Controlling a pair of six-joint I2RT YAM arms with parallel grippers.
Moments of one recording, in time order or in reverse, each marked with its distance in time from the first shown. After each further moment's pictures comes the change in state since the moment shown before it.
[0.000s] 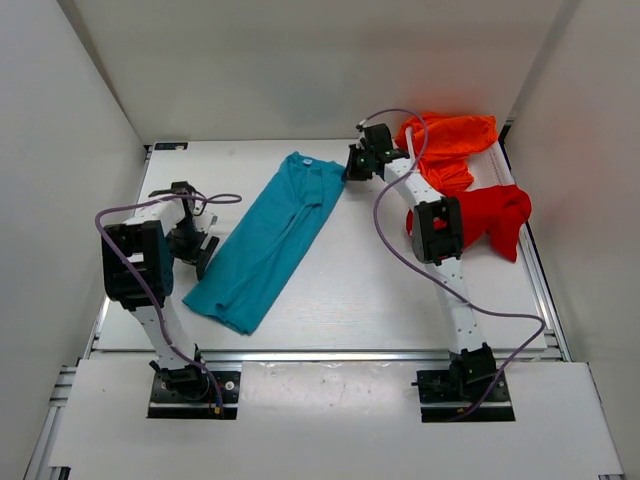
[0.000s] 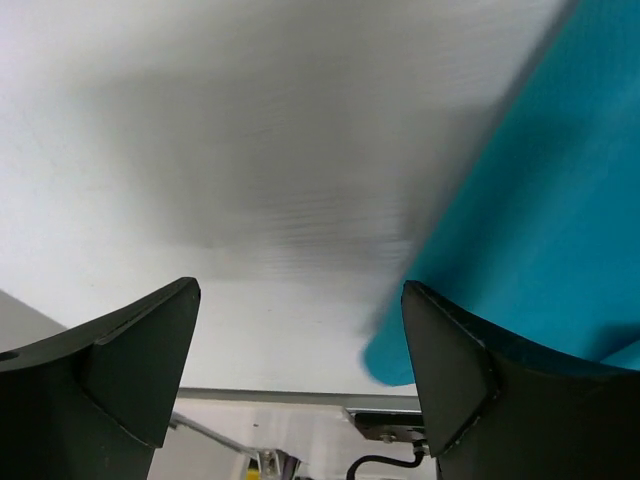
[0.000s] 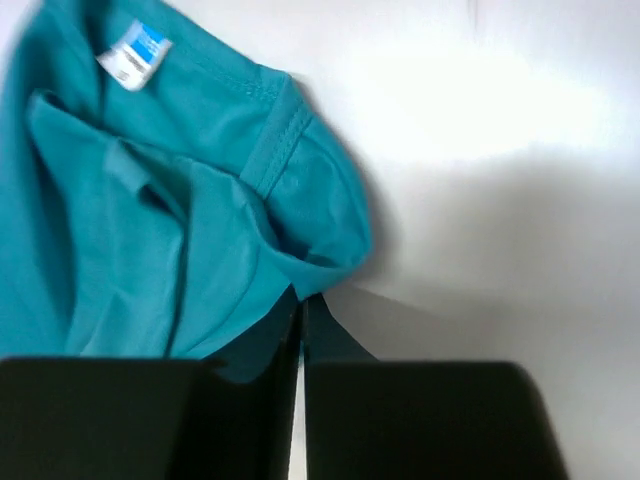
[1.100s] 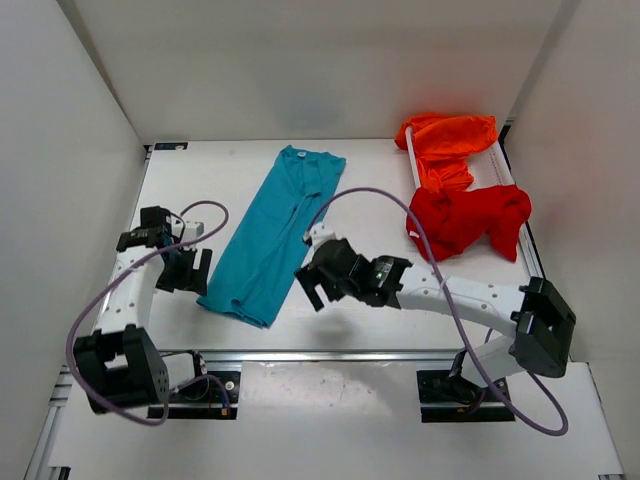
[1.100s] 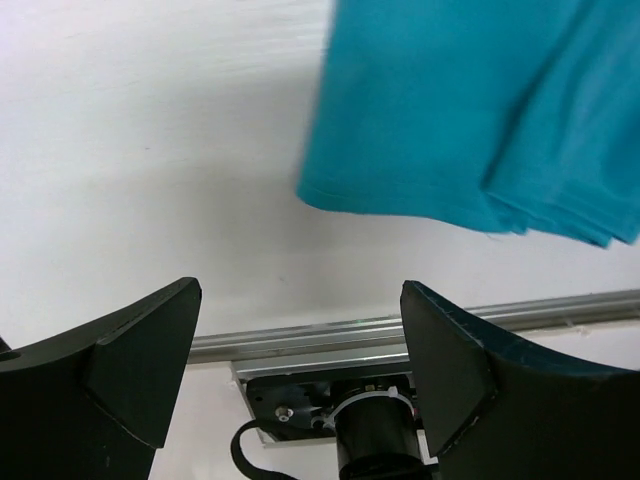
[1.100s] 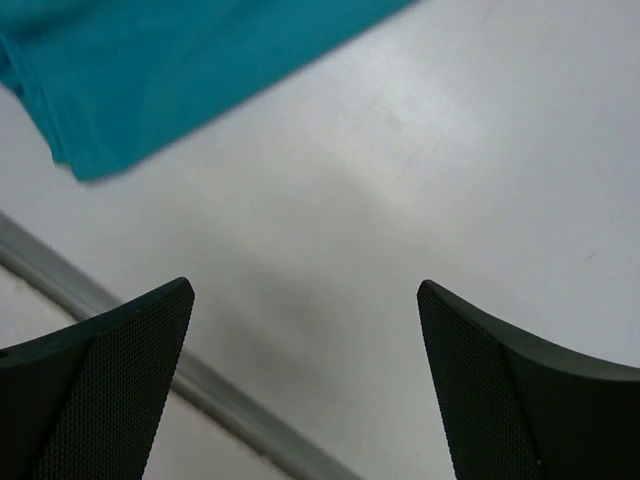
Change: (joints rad) left arm 0.098 -0.604 -0.306 -0.070 0.248 -0.088; right arm 0.748 -1.222 -1.272 0.062 0.578 -0.088
